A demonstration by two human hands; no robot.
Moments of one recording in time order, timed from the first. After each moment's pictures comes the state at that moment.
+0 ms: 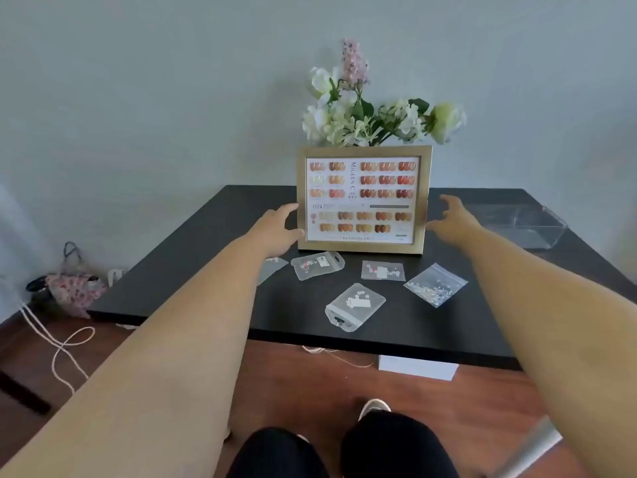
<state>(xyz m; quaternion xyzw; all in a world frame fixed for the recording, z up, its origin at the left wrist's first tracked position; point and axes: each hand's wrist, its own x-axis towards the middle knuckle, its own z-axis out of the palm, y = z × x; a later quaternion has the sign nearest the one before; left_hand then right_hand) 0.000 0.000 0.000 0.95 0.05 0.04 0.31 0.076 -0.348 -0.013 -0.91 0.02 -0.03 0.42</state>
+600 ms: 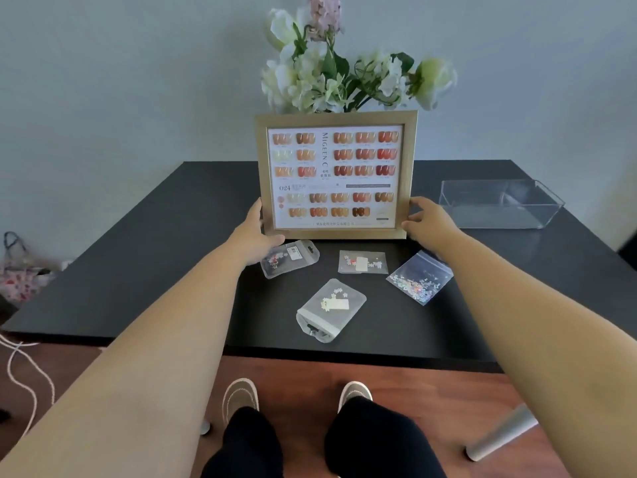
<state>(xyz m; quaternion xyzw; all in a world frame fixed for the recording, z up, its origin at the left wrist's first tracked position) 0.053 -0.002 -0.067 0.89 0.08 -0.01 0.45 0.100 -0.346 -0.064 -0.89 -0.01 0.00 0.46</state>
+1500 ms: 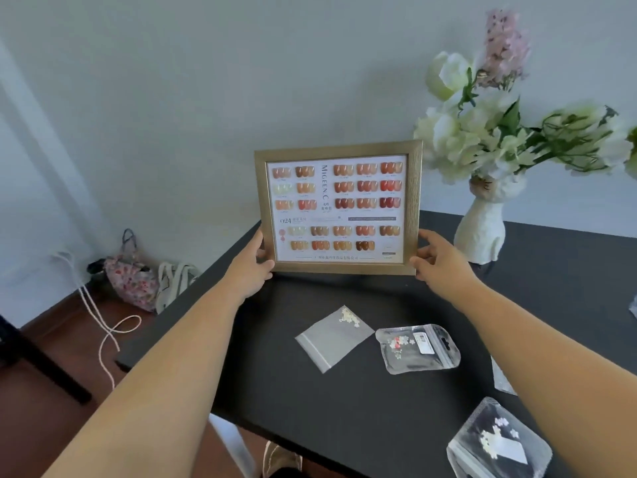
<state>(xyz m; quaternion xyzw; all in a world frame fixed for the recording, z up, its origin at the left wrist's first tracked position) 0.067 0.210 -0.072 0.85 0.19 0.11 0.48 0.181 -0.128 -0.066 -0.88 -0.17 -0.01 0.45</state>
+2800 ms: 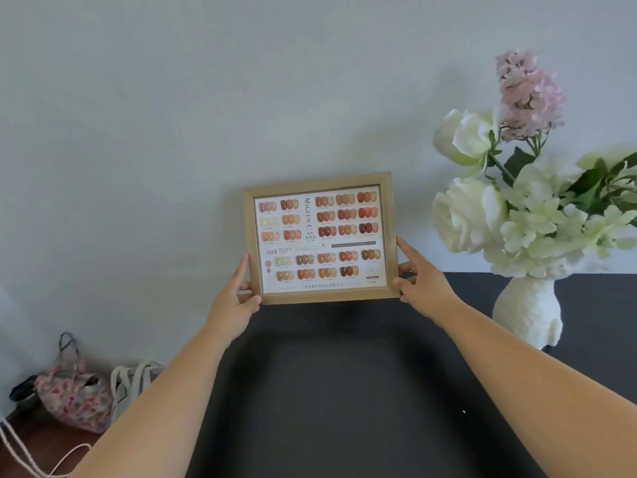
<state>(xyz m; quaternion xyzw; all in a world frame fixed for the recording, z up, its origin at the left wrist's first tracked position) 0.256 0.313 -0.054 0.88 0.15 0.15 0.43 0.328 -0.031 -0.042 -0.87 -0.12 -0.02 0.48</state>
